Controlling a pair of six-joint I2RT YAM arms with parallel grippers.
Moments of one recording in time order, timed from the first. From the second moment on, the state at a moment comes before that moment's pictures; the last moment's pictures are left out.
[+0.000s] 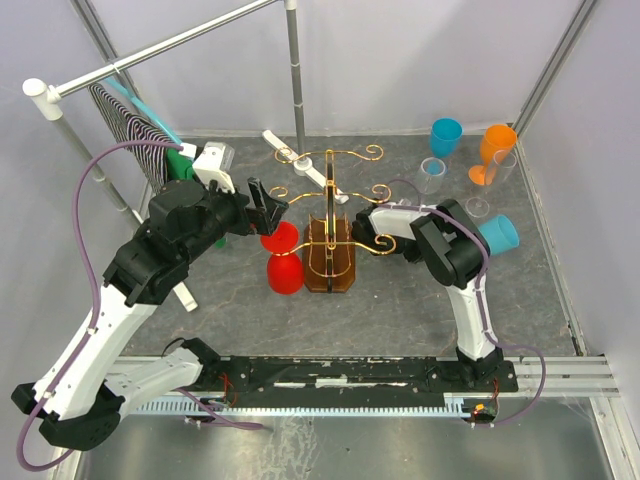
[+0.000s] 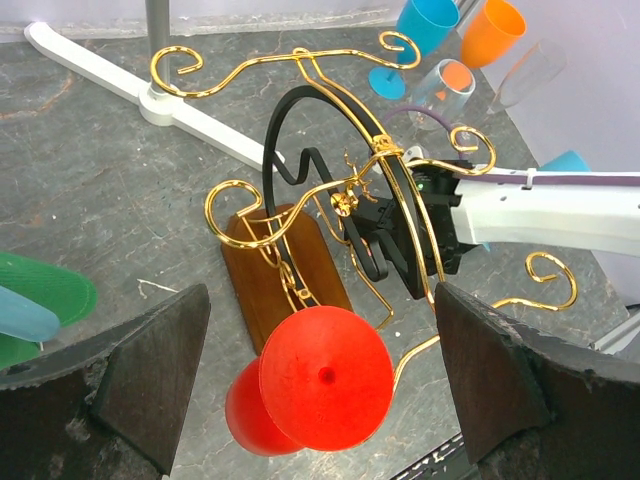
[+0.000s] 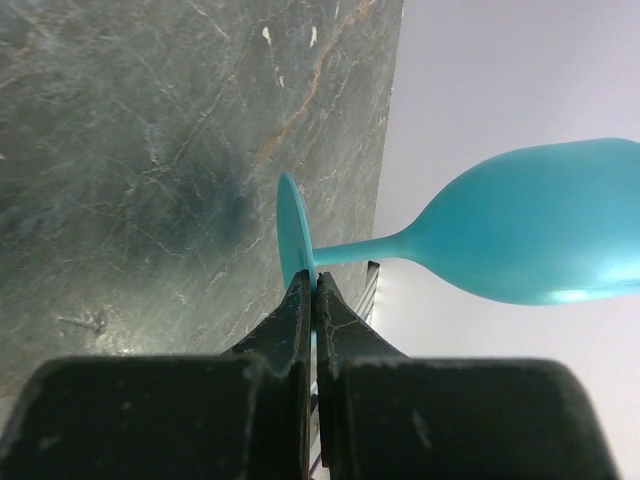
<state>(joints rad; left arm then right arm) -0.64 0.93 1.31 -0.65 -0.11 -0.35 0.60 2.16 1.37 -1.31 1.10 0.73</state>
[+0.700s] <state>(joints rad) -0.64 0.91 1.31 -0.66 -0.13 -0.35 0.61 2.24 1.43 -1.31 1.05 0.66</state>
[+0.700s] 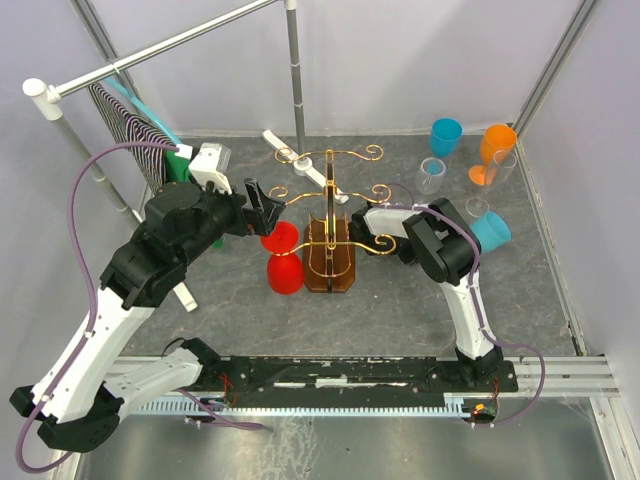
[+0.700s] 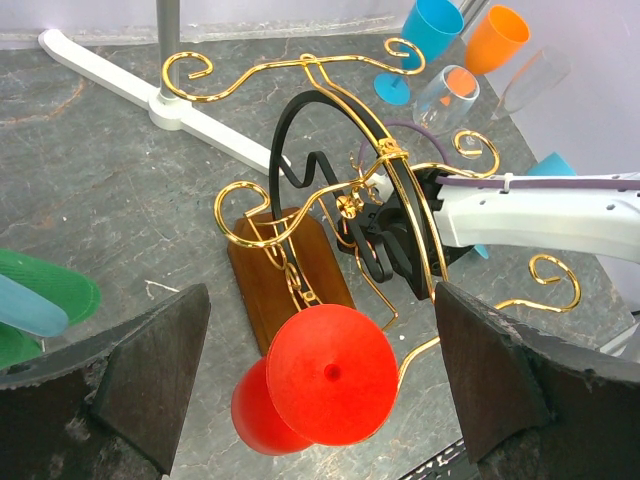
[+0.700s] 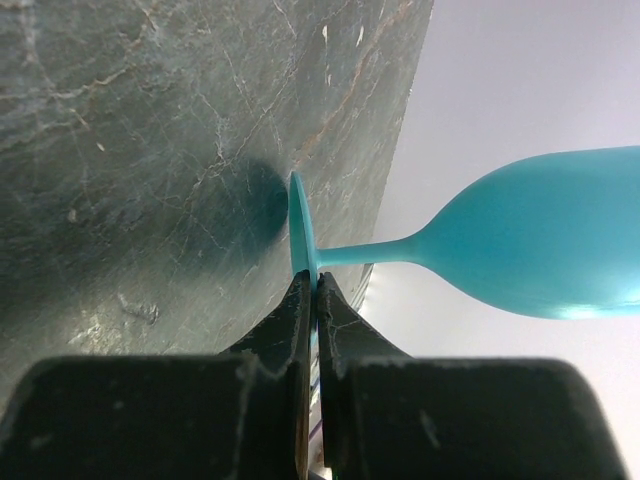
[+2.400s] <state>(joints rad) -0.64 0.91 1.31 -0.66 -0.12 -0.35 0.63 2.19 1.34 -1.23 0.88 0.59</state>
